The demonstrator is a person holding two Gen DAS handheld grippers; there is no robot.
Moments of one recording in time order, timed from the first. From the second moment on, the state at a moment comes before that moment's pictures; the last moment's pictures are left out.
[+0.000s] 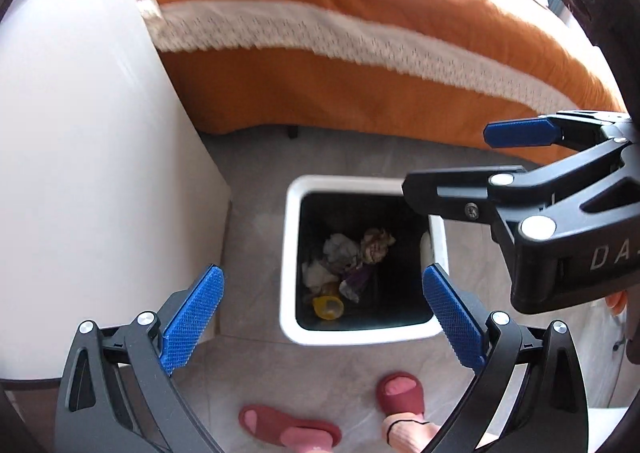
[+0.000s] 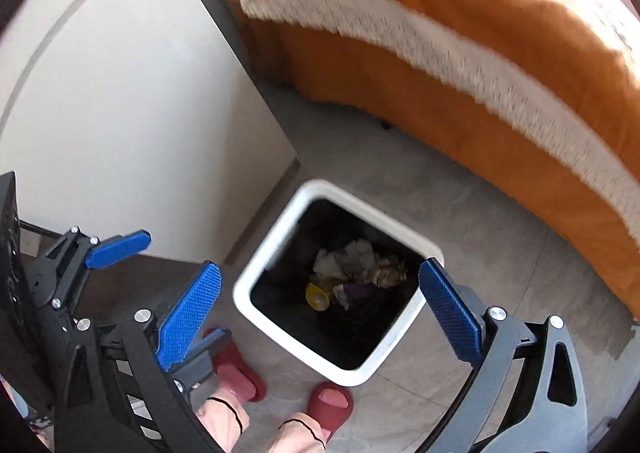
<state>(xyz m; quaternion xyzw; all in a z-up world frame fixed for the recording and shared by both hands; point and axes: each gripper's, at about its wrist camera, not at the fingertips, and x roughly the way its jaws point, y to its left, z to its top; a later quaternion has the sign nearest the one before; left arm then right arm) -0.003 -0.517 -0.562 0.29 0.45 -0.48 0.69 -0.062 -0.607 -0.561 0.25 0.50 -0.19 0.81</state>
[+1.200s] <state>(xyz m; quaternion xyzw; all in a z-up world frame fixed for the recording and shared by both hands) 0.080 -0.301 -0.132 0.11 0.29 -0.26 0.91 0.038 -0.427 -0.123 0.06 0.27 0.01 0.96</state>
